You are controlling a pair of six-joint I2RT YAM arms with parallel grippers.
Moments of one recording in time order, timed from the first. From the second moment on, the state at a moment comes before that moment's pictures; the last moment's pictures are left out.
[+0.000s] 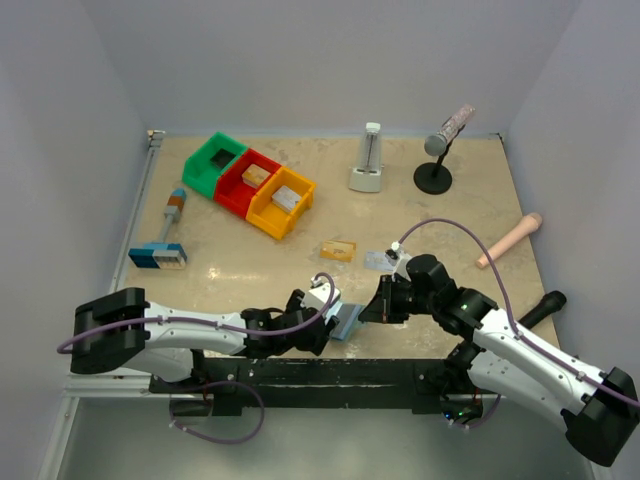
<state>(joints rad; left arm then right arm) -1.35 1.33 0.55 -0.08 -0.45 -0.54 0.73 0.79 0.49 -0.42 -0.36 0.80</state>
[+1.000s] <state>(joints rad) -1.28 1.31 0.68 0.02 -0.13 -0.51 0.73 0.78 0.43 -0.61 -0.10 0.94</state>
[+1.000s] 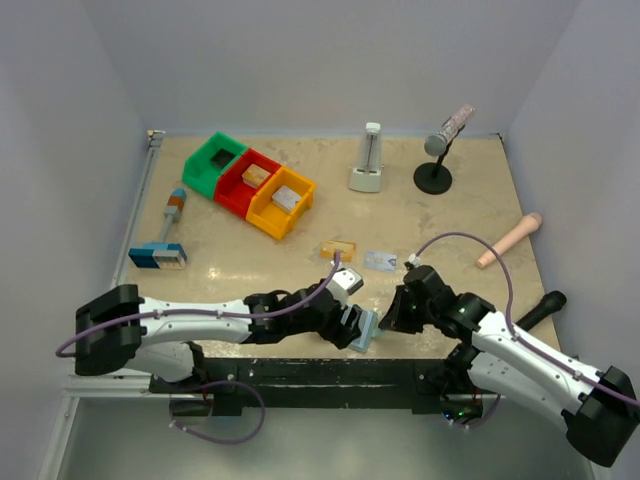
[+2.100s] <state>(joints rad) -1.28 1.59 0.83 -0.09 -0.19 -0.50 0.73 0.69 0.42 -0.49 -0.18 0.90</state>
